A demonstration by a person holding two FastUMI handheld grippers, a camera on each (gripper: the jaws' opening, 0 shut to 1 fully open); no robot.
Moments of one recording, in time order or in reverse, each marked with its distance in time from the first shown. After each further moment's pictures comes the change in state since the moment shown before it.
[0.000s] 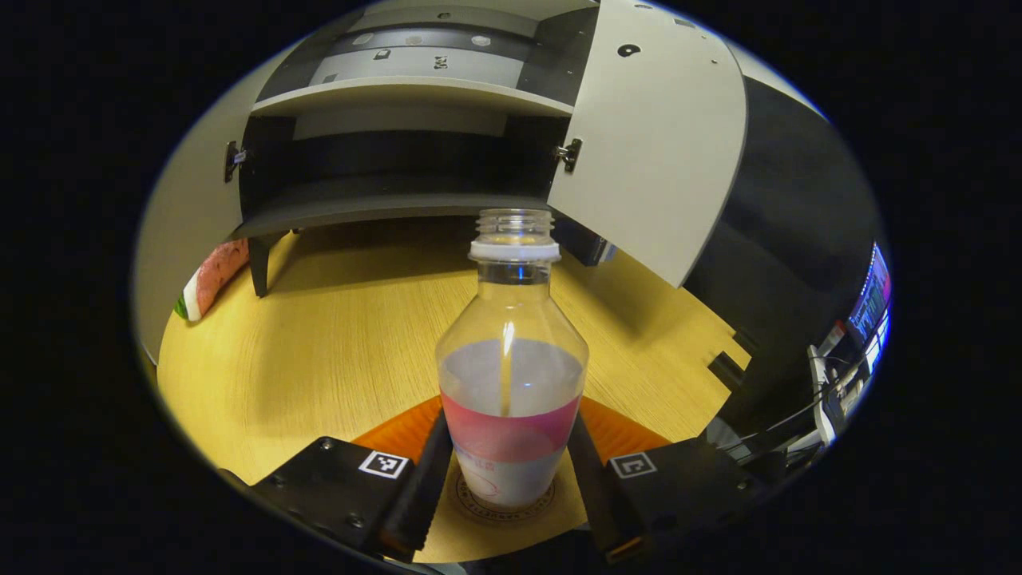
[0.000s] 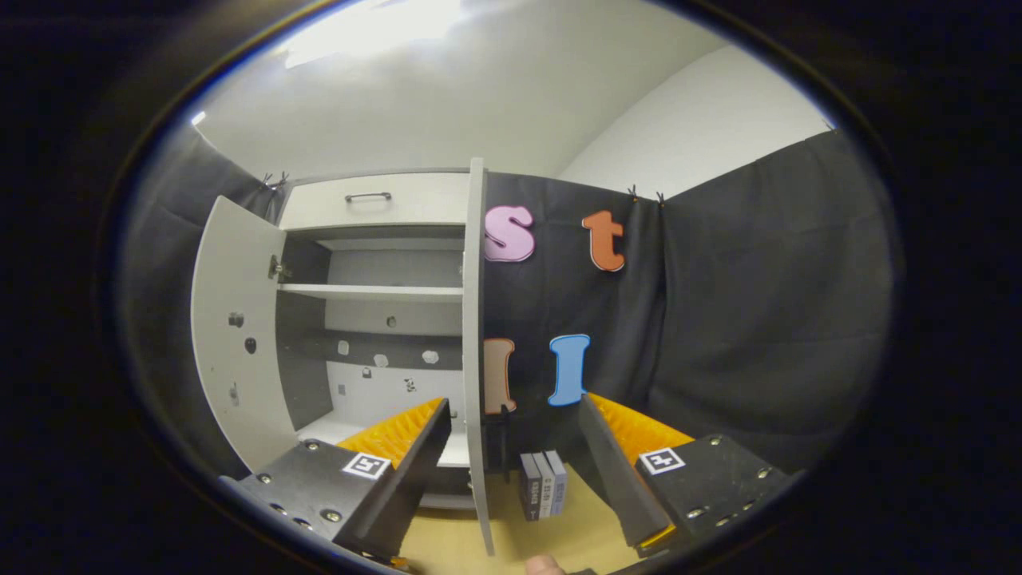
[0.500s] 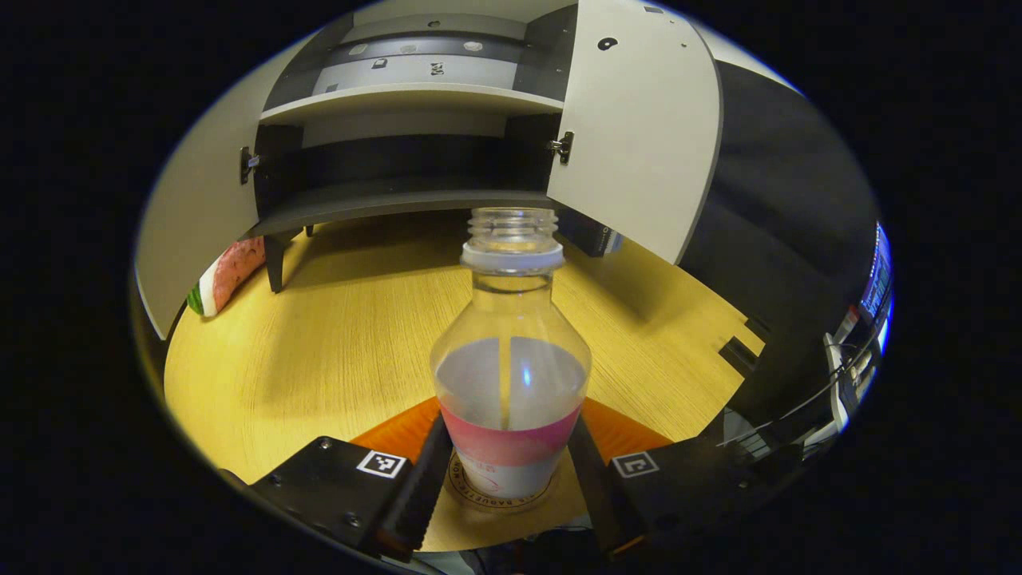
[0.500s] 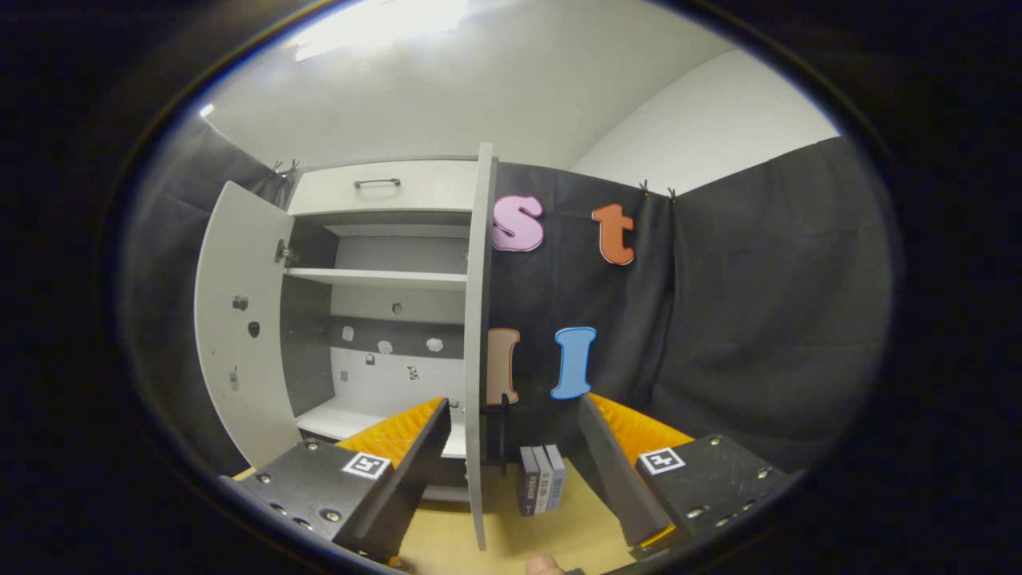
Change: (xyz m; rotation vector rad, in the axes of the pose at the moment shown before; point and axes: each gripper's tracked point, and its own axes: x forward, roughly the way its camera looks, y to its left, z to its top) left arm -0.012 -0.003 -0.018 0.022 -0.029 0.072; right arm 0.005 0.002 -0.011 -0.024 0.031 0.039
